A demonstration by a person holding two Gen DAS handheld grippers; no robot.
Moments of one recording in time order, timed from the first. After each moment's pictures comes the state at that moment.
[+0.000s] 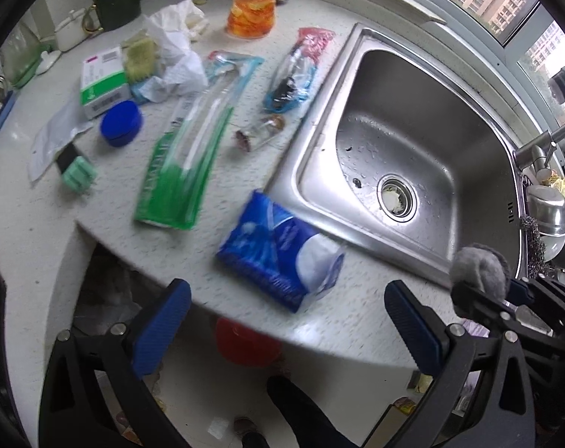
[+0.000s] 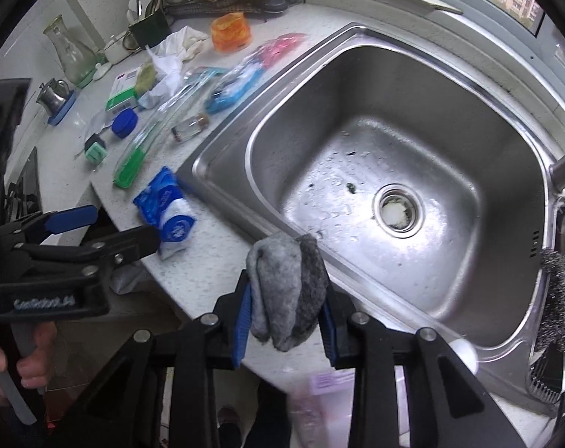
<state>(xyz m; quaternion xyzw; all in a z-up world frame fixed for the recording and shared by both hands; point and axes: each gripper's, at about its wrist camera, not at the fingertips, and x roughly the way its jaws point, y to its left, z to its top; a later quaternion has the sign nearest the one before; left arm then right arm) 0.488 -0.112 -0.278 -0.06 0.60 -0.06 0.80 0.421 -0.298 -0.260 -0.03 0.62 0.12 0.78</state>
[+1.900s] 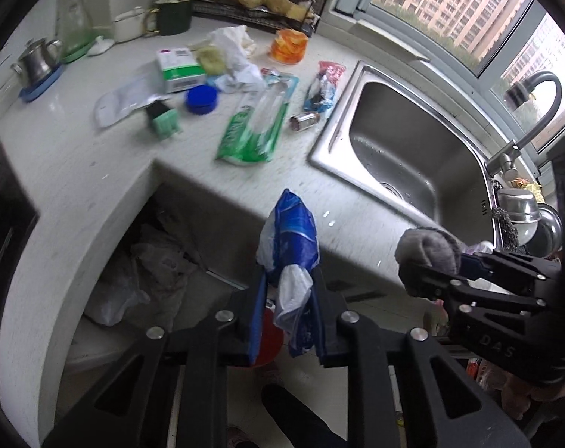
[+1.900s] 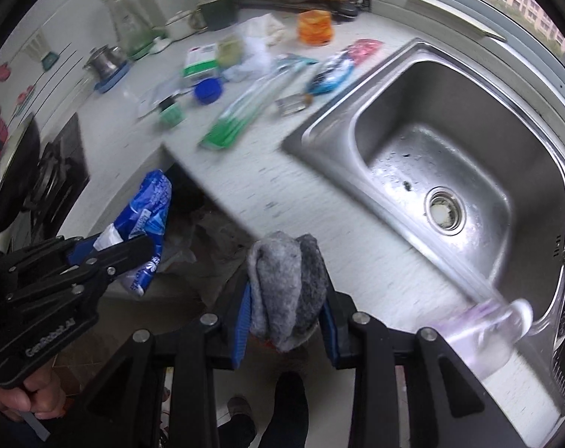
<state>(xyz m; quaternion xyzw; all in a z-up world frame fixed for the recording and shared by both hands) 0.352 -0.035 -0.240 -0.10 0.53 -0.06 0.84 0.355 -0.219 -0.242 -0.04 0.61 0.19 0.77</state>
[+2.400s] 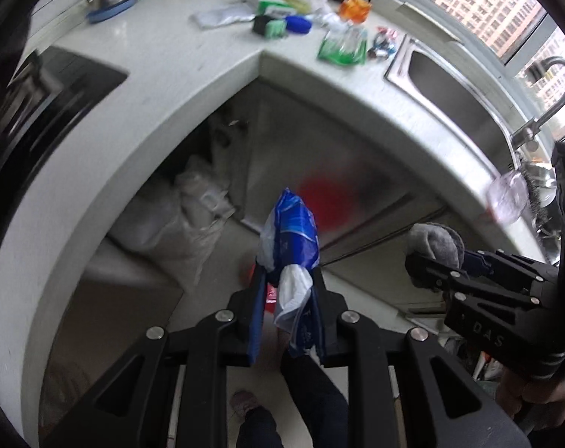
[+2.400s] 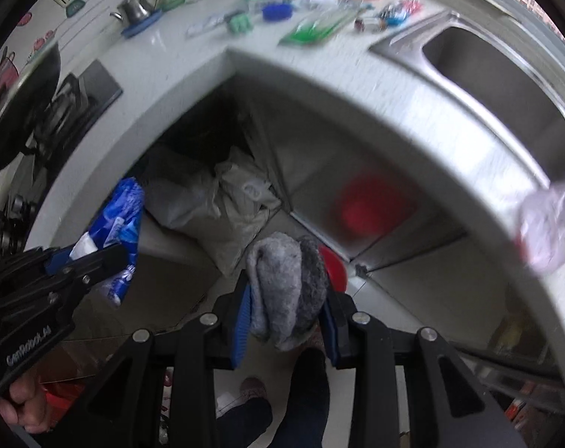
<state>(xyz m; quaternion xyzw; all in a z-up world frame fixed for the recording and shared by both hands) 0.222 0.024 -0.300 -0.12 0.56 -0.01 0.82 0.245 -0.150 -0.299 -0.05 0.63 0.18 0.75</state>
